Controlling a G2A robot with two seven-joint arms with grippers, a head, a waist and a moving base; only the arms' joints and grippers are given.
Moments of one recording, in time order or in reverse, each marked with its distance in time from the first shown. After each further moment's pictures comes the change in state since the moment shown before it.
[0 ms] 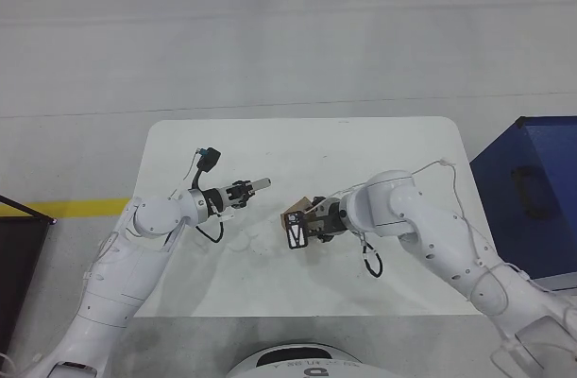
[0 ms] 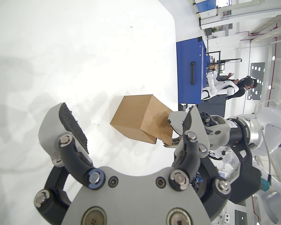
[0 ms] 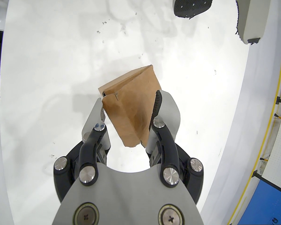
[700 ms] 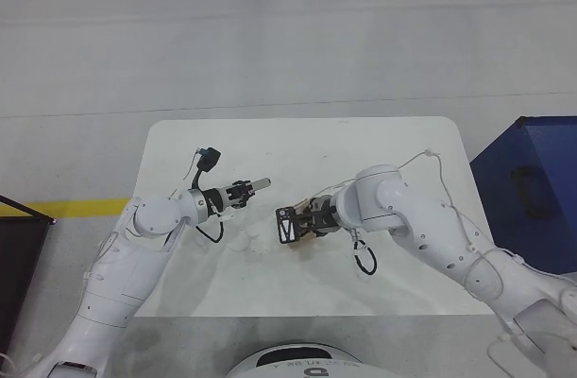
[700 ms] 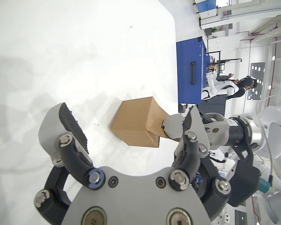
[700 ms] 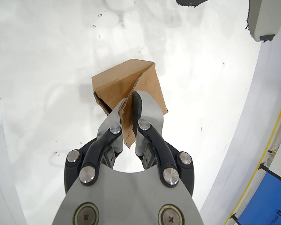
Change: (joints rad) left arm 0.000 0.000 0.000 0.000 0.000 0.000 0.000; right arm 0.103 -0.003 -0.118 0.014 0.081 0.115 0.104
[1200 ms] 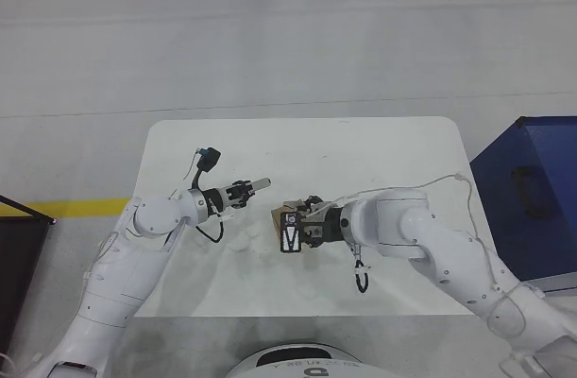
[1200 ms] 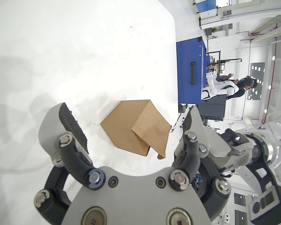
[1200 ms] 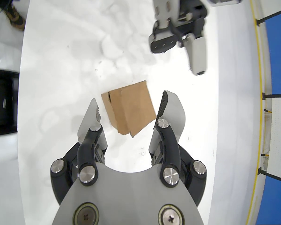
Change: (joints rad) left arm 0.003 -0.001 0.003 -0.002 -0.005 -0.004 0.001; right arm -0.263 0.073 0.206 -0.209 -0.183 0.146 -0.355
